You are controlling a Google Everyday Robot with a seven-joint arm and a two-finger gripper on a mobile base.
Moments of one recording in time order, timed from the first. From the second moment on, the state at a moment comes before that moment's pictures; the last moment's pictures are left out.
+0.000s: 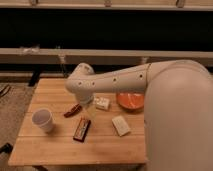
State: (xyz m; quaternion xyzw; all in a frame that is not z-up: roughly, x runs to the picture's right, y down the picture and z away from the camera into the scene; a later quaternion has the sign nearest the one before) arm -0.110 0.110 0.778 -0.25 -0.12 -0.34 0.90
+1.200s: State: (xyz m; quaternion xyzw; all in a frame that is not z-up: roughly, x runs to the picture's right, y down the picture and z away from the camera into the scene) arm -0.131 0.198 0.840 -0.24 -0.12 -0.42 0.87
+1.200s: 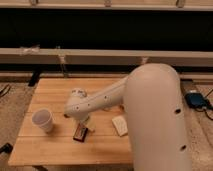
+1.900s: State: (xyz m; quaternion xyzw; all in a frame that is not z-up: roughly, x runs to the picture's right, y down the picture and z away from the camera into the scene) arm -0.140 0.208 0.847 -0.24 -0.12 -0.44 0.85
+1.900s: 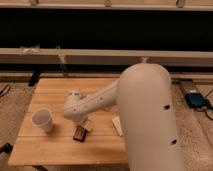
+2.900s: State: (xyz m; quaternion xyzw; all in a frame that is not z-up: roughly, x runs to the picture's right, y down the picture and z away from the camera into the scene) arm -0.149 0.165 0.832 -0.24 -0.14 -0.44 0.86
